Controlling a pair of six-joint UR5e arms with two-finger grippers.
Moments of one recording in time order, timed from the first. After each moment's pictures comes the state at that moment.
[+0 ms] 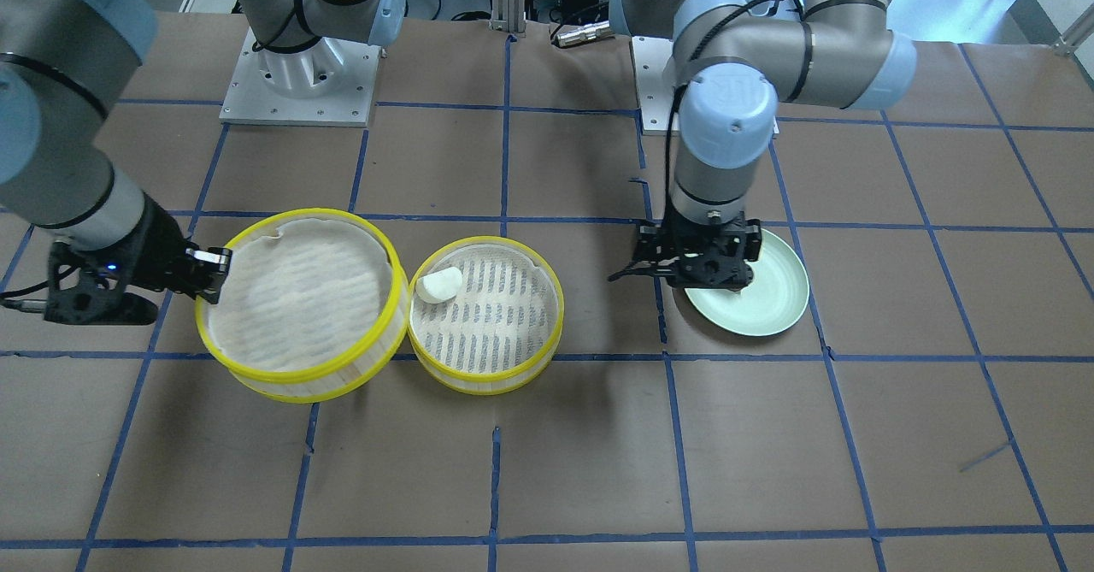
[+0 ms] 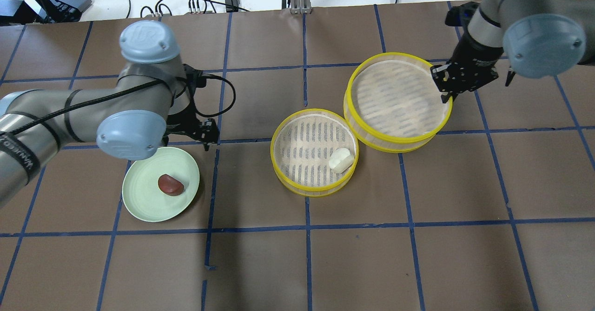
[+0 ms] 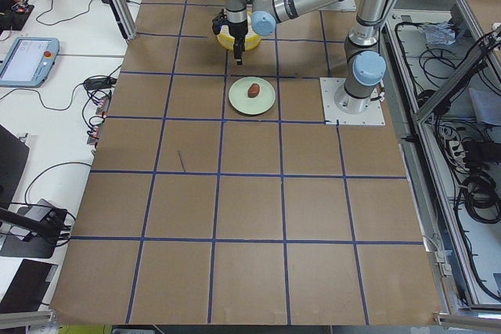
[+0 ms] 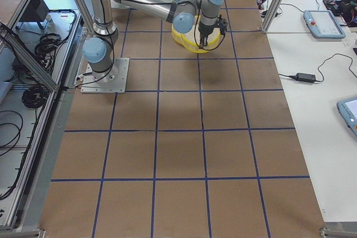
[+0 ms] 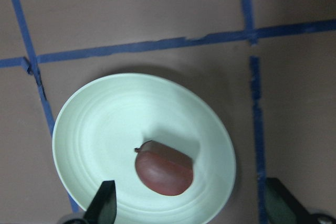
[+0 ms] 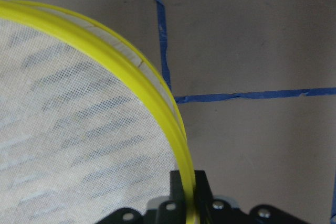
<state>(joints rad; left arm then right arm) -1.47 -1.70 -1.99 -1.17 1.74 0.19 1.56 -1.38 1.69 -1.82 -1.57 0.05</state>
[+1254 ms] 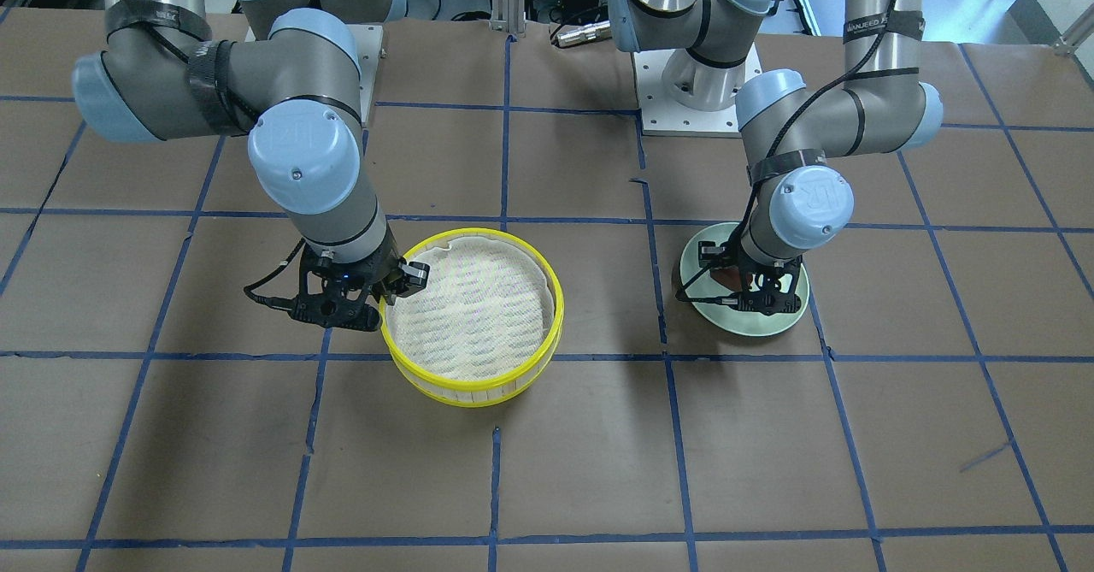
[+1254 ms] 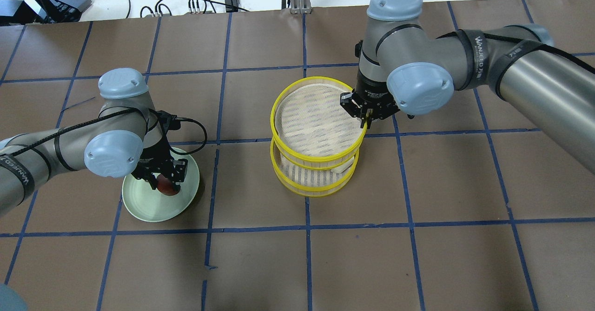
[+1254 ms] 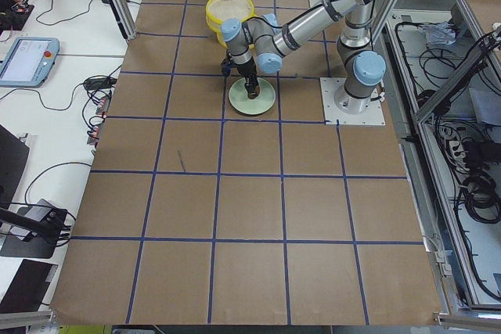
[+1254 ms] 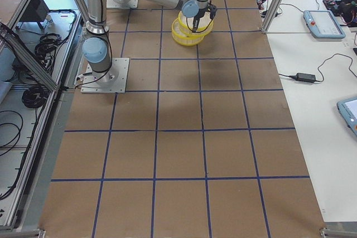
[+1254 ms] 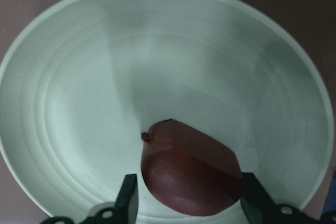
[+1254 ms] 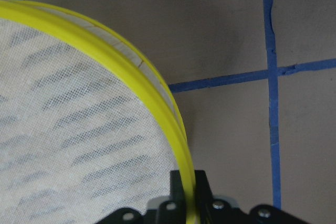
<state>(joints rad) -1.41 -1.81 -2.05 -1.13 1.73 0.18 1.74 -1.28 1.71 -1.89 -1.54 0.31</state>
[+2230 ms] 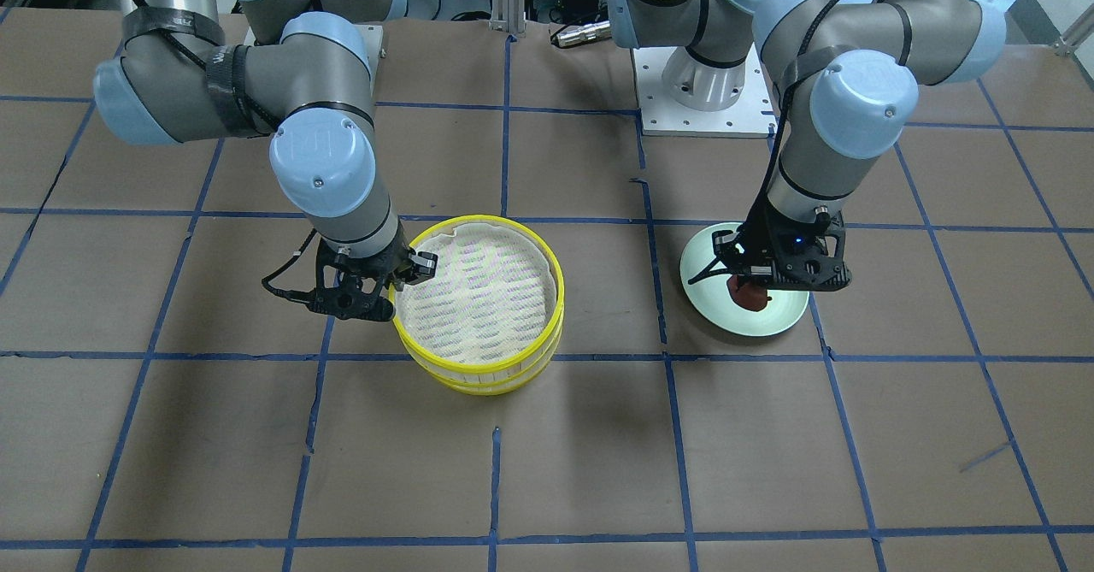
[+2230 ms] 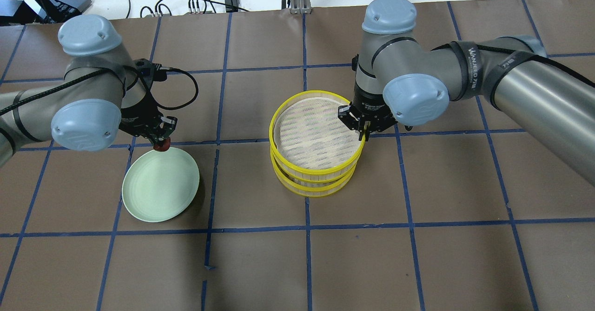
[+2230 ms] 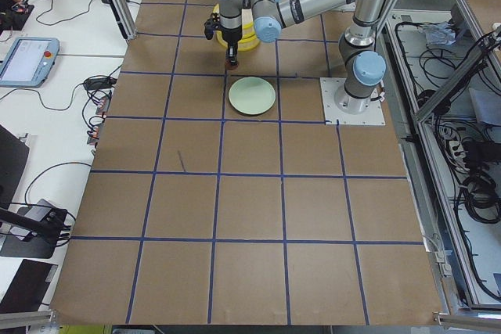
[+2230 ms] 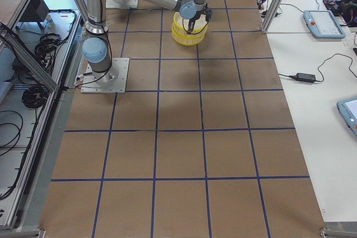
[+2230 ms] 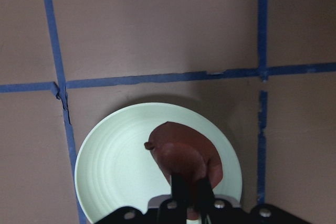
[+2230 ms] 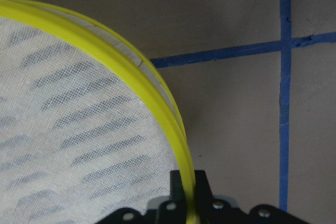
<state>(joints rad) -1.48 -1.67 -1.86 -1.17 1.60 0.13 1.75 -1.28 1.75 -1.88 -1.53 0.31</state>
